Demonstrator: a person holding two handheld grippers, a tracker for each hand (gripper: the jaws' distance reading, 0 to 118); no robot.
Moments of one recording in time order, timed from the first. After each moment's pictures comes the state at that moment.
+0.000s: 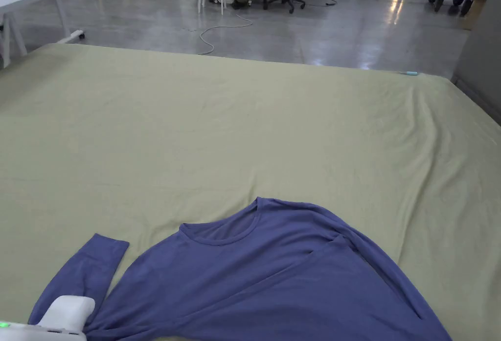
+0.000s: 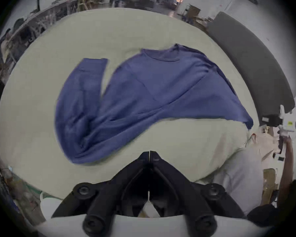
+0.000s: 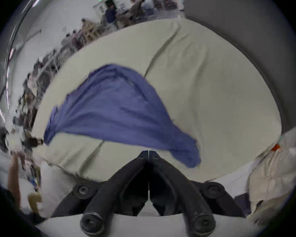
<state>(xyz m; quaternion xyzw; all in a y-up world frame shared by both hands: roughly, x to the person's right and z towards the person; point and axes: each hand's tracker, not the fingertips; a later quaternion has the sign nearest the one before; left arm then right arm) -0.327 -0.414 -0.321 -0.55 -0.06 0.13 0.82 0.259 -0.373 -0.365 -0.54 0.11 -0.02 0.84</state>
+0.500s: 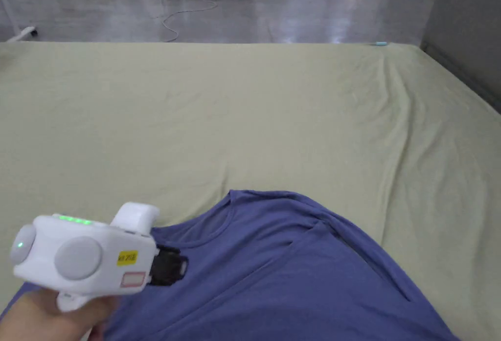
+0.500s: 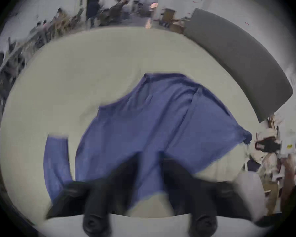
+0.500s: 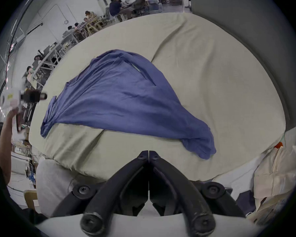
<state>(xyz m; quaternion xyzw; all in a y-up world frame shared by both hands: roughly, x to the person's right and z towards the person) -0.252 -0.381 -0.495 -0.47 -0.14 0.02 0.87 0.248 -0.396 -0.361 -0.55 0.10 -0.04 0.83</state>
